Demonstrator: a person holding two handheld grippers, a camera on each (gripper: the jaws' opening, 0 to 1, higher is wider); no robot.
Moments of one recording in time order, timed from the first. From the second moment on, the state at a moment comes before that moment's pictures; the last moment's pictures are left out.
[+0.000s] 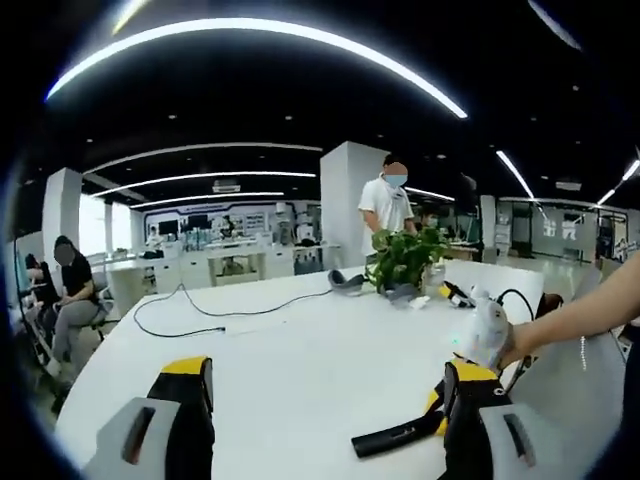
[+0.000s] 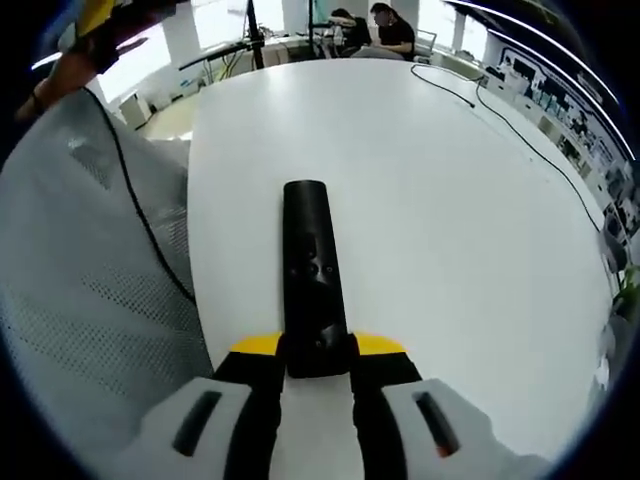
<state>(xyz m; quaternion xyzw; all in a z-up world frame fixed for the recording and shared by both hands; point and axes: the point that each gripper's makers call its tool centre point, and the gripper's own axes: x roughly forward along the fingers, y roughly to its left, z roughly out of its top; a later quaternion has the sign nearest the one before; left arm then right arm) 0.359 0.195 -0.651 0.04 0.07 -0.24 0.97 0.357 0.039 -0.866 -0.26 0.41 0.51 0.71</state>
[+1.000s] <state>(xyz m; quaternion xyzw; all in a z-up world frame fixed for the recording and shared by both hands) 0.365 0.214 -0.658 0.03 0.08 -0.22 0.97 0.363 0.040 -0.865 -0.25 0.42 0.52 0.70</state>
